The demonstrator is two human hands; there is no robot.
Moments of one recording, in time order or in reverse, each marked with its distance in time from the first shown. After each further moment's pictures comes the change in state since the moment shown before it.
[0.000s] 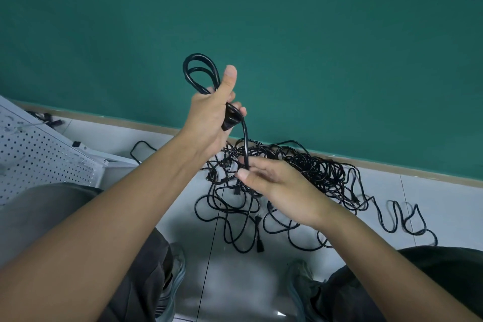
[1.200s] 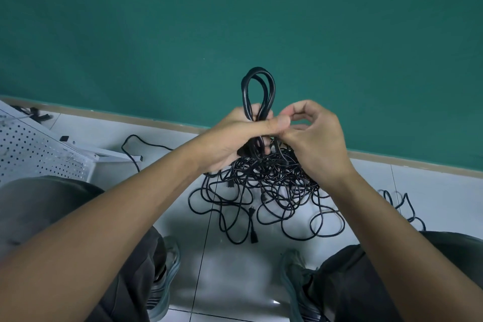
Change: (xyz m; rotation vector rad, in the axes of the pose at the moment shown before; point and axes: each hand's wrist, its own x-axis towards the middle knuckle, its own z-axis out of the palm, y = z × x) left_hand -0.024 -0.035 0.003 0.390 -0.646 -0.167; right_hand 0.004 -0.009 -0.047 0.109 0.658 -0.075
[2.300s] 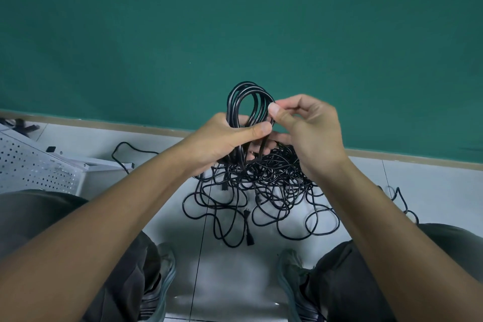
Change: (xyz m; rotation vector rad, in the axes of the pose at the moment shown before) left_hand -0.001 0.001 -0.003 0.240 0.062 -0.045; right_hand 0.006 -0.009 -0.006 0.390 0.037 0.078
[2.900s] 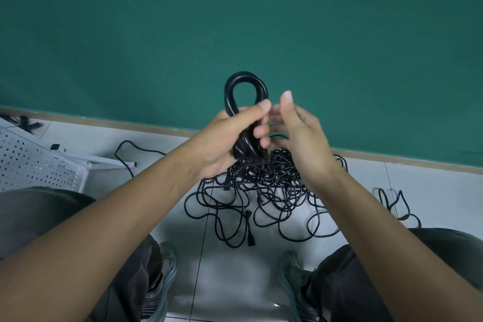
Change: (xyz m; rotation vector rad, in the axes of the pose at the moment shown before) left_hand -0.001 0.008 0.008 -0.410 -0.055 0.008; right_hand -0.008 0.004 0.009 -0.105 -0.163 0.079
